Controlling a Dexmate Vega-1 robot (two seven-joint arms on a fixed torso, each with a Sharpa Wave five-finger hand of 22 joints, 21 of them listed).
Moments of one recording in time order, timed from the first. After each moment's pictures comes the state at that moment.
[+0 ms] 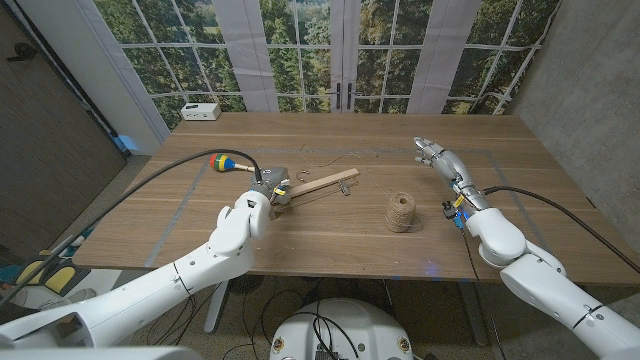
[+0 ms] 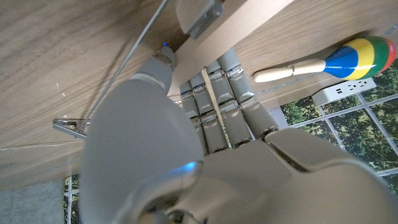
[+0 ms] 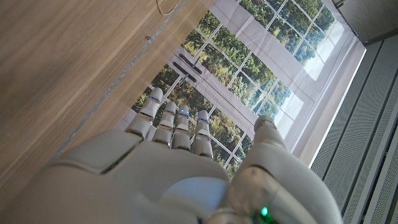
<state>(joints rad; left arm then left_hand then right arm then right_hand) 0.88 0.77 0.80 -1.98 0.80 0.80 -0.08 1.22 -0.02 0.46 -0.17 0.17 0.90 0.05 0.34 0.20 0.92 -0.02 0.43 0.34 1.00 0.00 0.50 0.20 0.74 -0.07 0.89 0.21 -1.27 -0.74 -0.24 -1.84 0.28 0.26 -0.25 0.29 0.12 0.27 -0.11 0.18 0.24 0.01 0.20 0.18 0.23 0.14 0.22 0.20 0.17 0.10 0.26 0.22 0.21 0.13 0.29 0.18</state>
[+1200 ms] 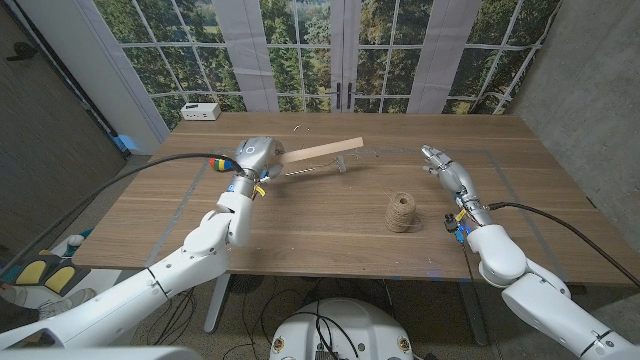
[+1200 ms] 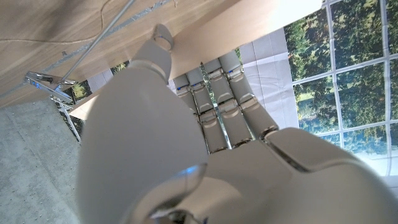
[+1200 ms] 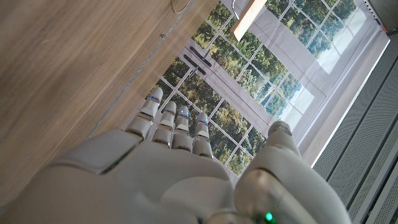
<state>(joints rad) 0.97 0.81 0.62 -1.93 0.77 0.48 0.50 1.25 -0.04 0.40 -0.16 0.18 1.02 0.06 0.35 0.20 0.95 -0.06 0.45 0.44 1.02 0.00 0.53 0.37 0.71 -0.07 0.94 0.20 -1.39 -0.71 -0.21 -1.92 0.22 0.23 -0.37 0.27 0.00 0.22 -0.14 0.19 0.20 -0.01 0.19 0.18 0.20 0.10 0.20 0.20 0.18 0.10 0.24 0.21 0.25 0.16 0.28 0.18</state>
